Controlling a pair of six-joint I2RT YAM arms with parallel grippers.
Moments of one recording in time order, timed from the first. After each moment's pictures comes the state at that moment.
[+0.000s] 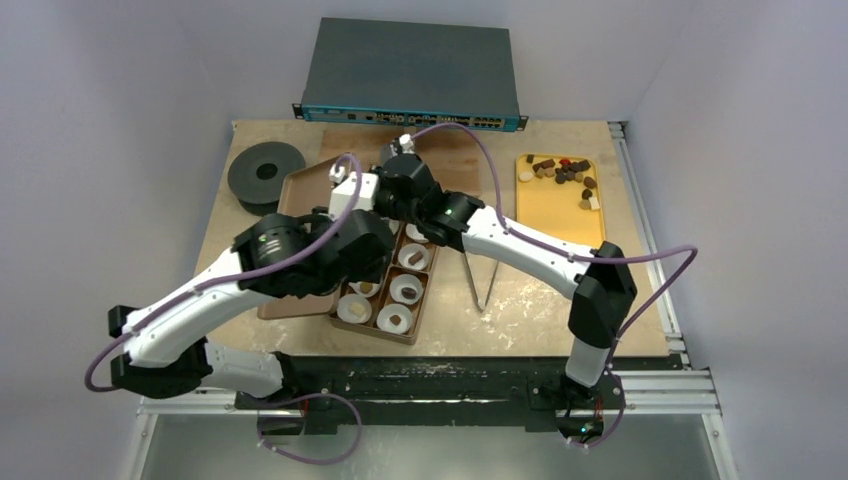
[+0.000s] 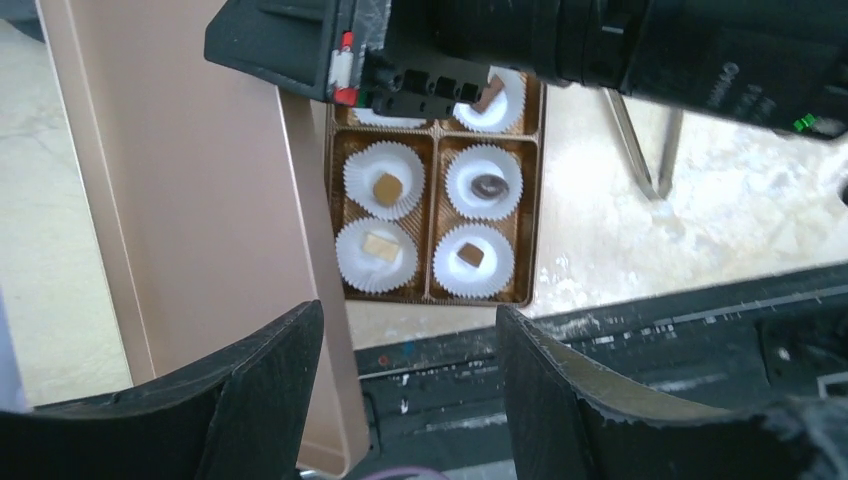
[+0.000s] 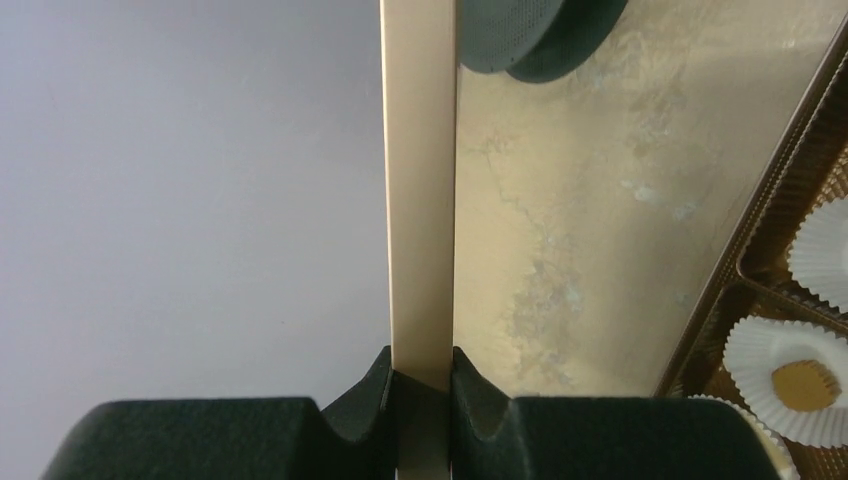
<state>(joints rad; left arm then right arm) -1.15 1.24 1.70 -1.49 -0.62 -0.81 0.95 1.80 1.59 -0.16 -0.04 1.21</state>
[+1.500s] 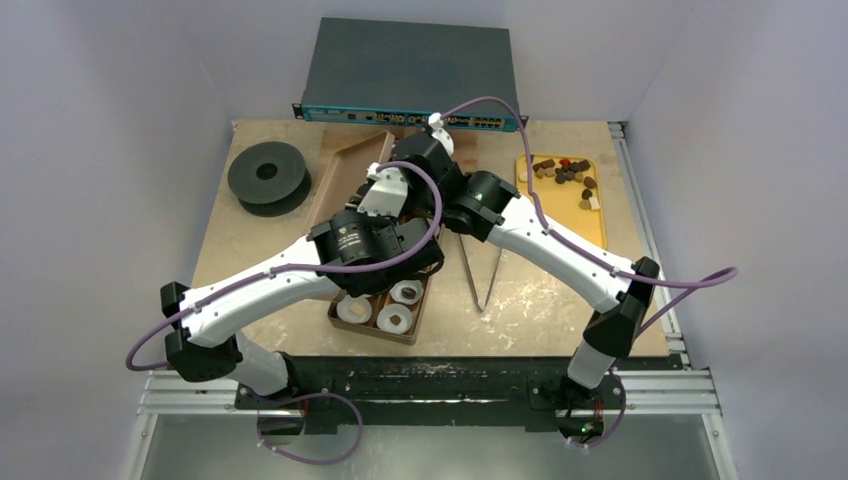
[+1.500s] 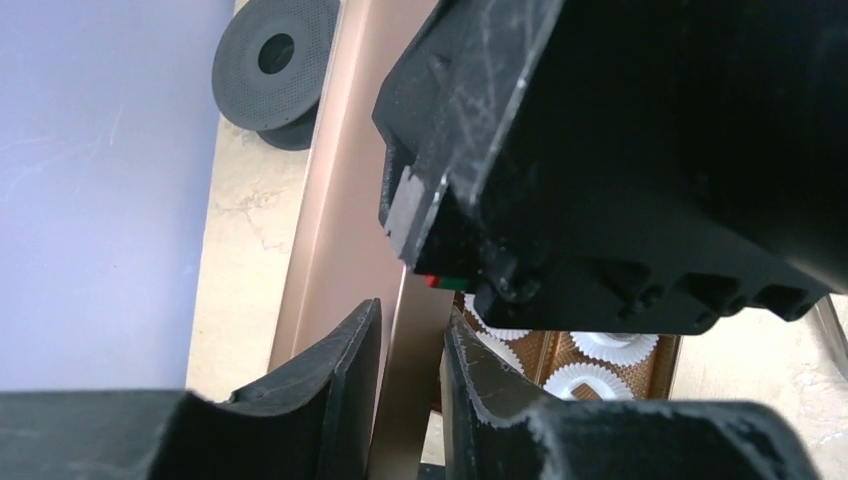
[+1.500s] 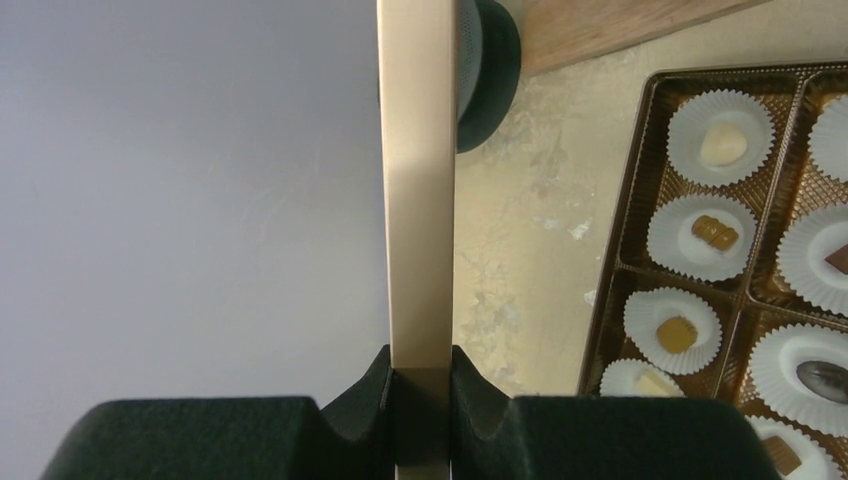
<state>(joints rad) -1.19 1.48 1.73 -1.56 -1.08 -0.88 0.98 1.70 1.87 -0.66 0.25 1.20</state>
